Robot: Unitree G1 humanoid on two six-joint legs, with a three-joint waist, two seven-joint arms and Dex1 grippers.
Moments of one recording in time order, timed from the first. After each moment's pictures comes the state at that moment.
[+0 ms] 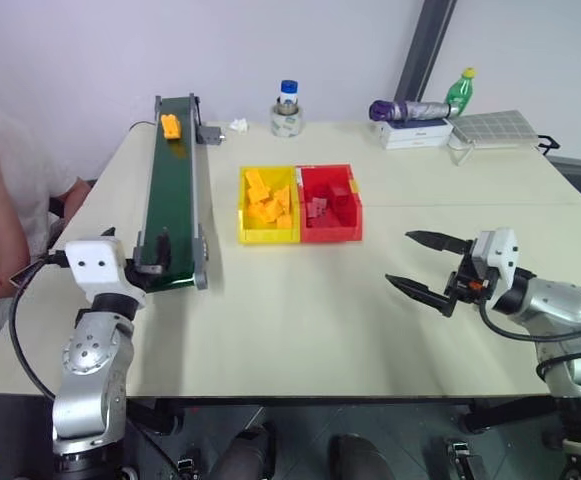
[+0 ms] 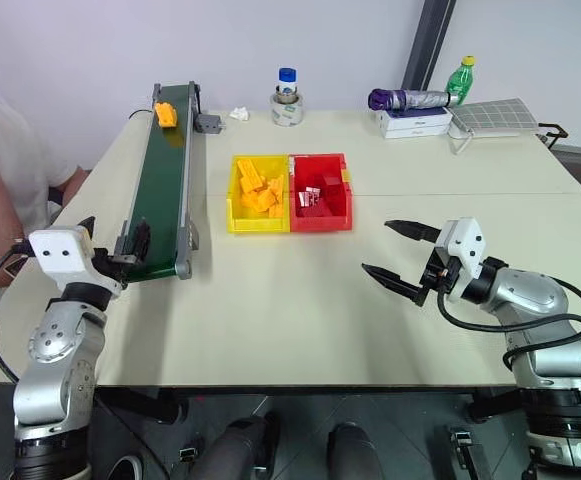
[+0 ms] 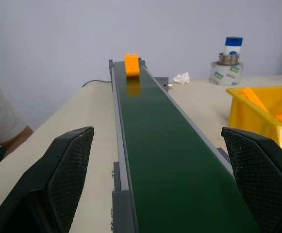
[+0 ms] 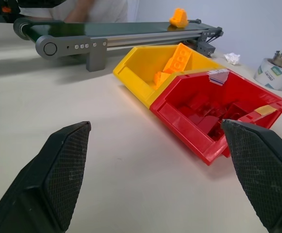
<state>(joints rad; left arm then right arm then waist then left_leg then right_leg) -0.10 0.25 0.30 -0.38 -0.23 0.26 -0.10 -0.24 -0.70 -0.20 -0.05 0.48 0.07 1.07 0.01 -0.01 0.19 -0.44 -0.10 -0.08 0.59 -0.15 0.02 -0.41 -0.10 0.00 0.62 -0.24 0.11</state>
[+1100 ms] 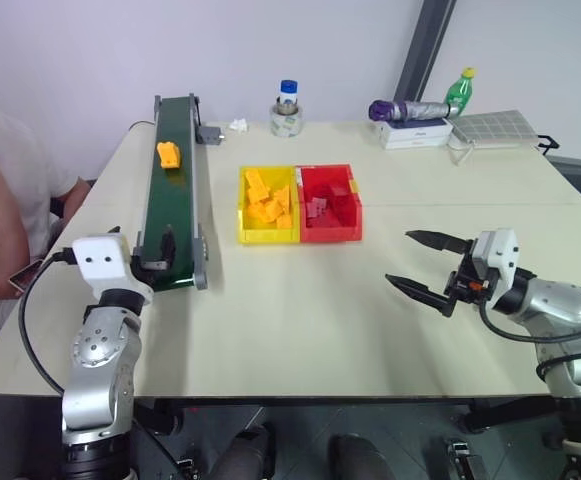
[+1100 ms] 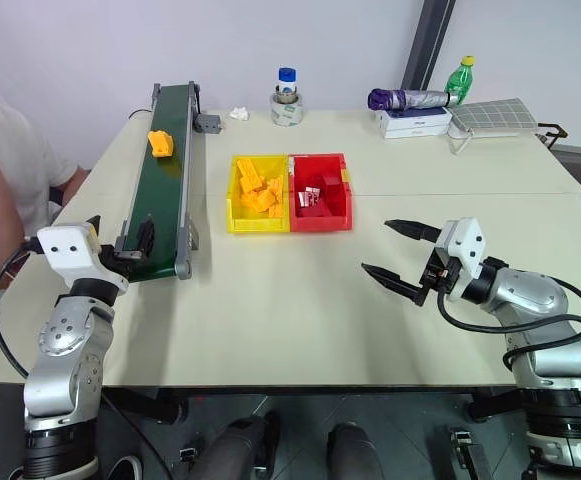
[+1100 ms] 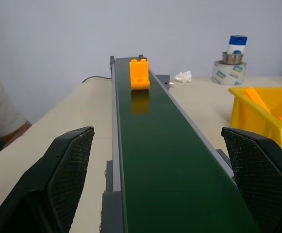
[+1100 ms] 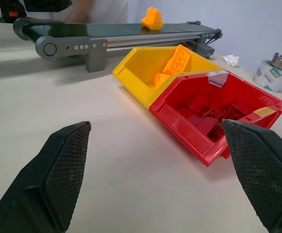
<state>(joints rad) -0.14 0.23 0.29 -0.34 -0.23 0.26 -0.08 -0.23 -0.70 -0.20 -0.05 0.48 0.06 1.07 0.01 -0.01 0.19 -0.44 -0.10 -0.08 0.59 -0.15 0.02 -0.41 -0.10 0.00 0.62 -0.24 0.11</state>
